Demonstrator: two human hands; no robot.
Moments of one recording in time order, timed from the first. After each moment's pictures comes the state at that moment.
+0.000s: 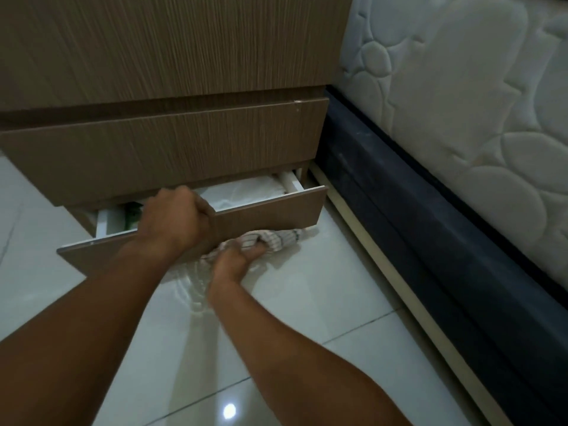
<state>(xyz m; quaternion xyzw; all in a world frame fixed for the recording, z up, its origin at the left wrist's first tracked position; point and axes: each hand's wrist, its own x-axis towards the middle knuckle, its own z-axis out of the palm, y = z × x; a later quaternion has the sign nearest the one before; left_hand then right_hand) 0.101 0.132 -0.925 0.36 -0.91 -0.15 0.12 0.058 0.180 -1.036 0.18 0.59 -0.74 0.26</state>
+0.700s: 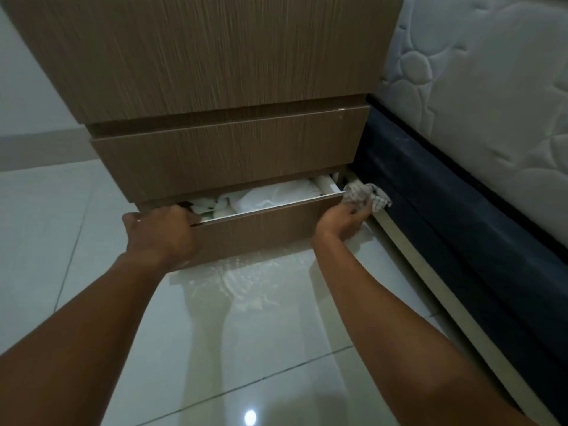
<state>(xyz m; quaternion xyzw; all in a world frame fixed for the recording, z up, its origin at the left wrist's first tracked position) 0.181 0.096 -0.924 0.46 -0.89 -0.04 0.01 -0.057 0.203 -1.019 0.17 0.57 -0.80 -0.02</state>
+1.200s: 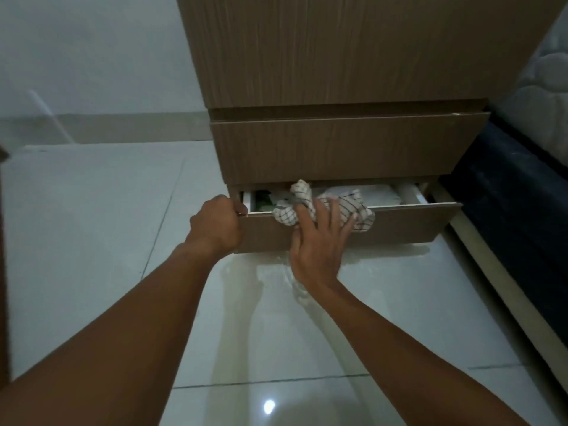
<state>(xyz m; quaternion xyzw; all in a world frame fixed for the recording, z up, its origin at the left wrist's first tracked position) 0.236 0.069 -0.941 0.51 -0.83 -0.21 0.12 0.092 0.159 -1.045 -0.46 0.81 -0.32 -0.17</state>
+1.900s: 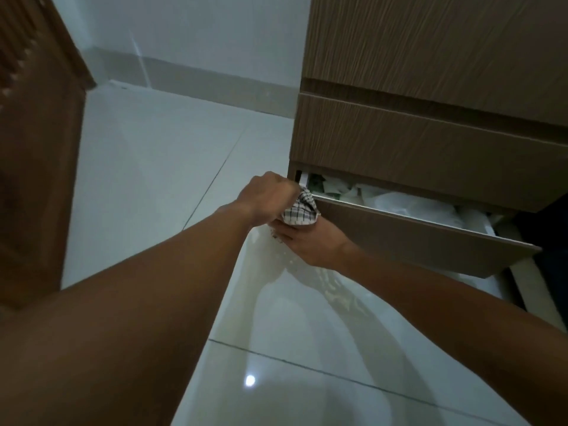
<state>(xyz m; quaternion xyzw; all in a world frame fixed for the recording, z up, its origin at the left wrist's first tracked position) 0.257 0.063 -0.937 0.51 -0.75 -0.40 0.12 0.104 0.107 -1.043 -0.81 0.35 0.25 -0.41</state>
